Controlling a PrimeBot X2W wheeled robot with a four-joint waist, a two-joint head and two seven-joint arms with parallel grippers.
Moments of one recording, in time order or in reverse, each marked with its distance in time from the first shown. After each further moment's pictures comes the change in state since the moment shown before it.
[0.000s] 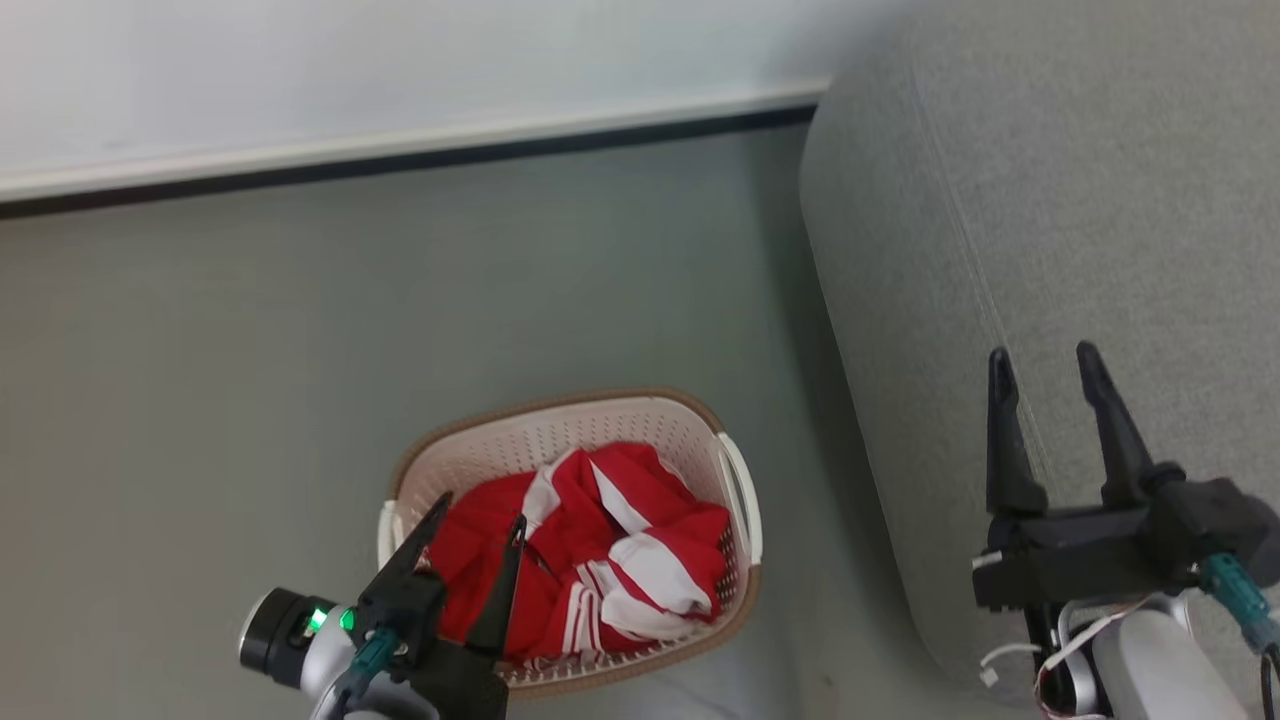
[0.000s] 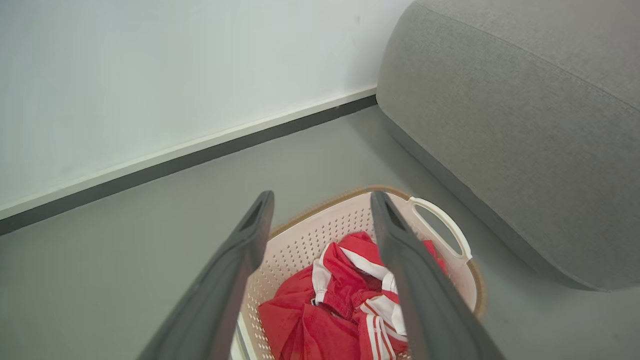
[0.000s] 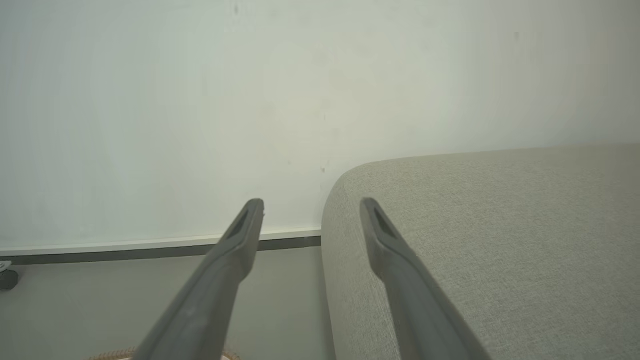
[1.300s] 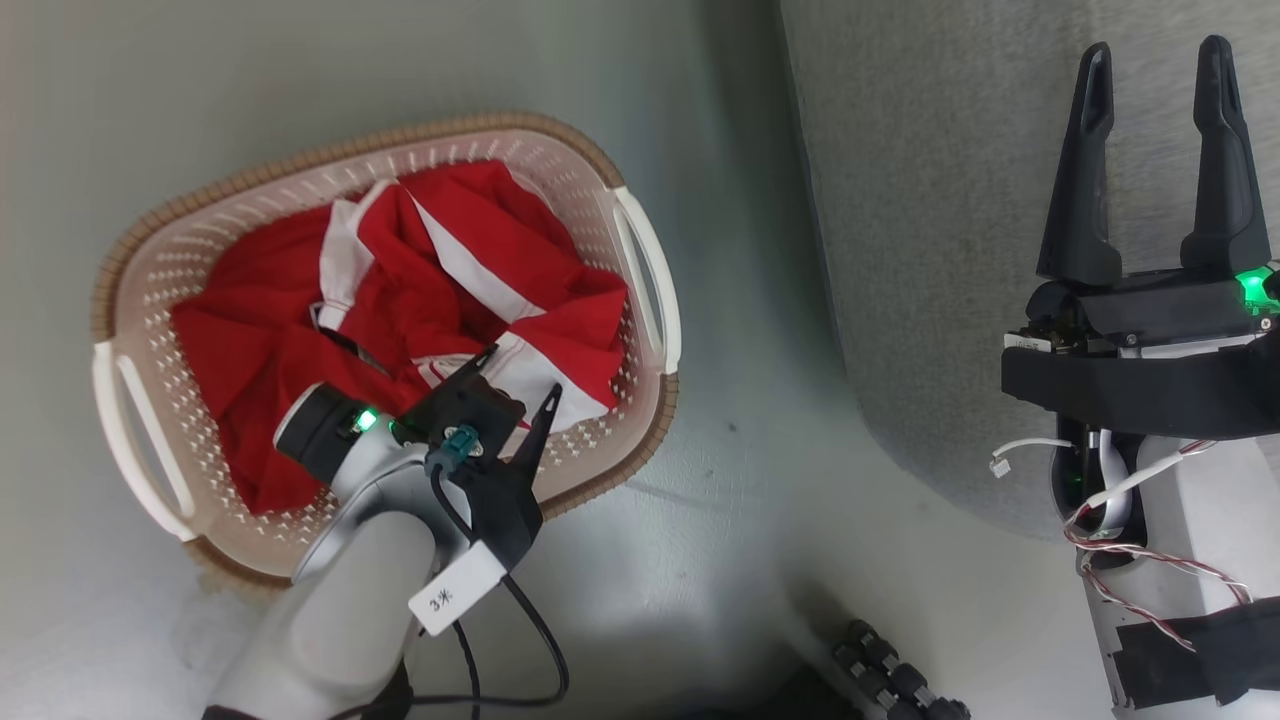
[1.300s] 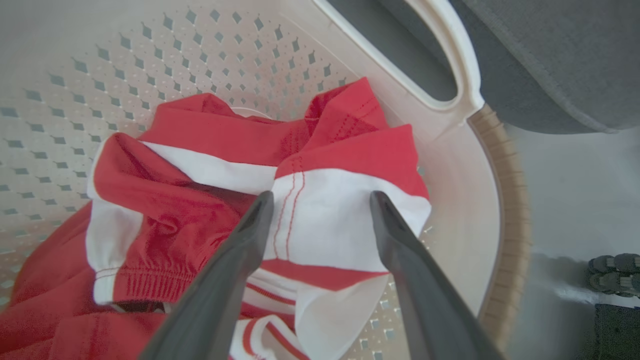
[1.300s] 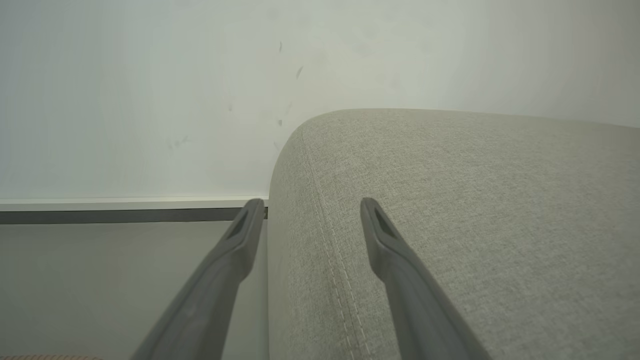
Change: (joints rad) left arm -0.445 -0.045 -0.140 0.377 0.102 -0.087 0.101; right arm -0.312 0.048 -0.049 -0.152 -0.057 -0.007 -0.004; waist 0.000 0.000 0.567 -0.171
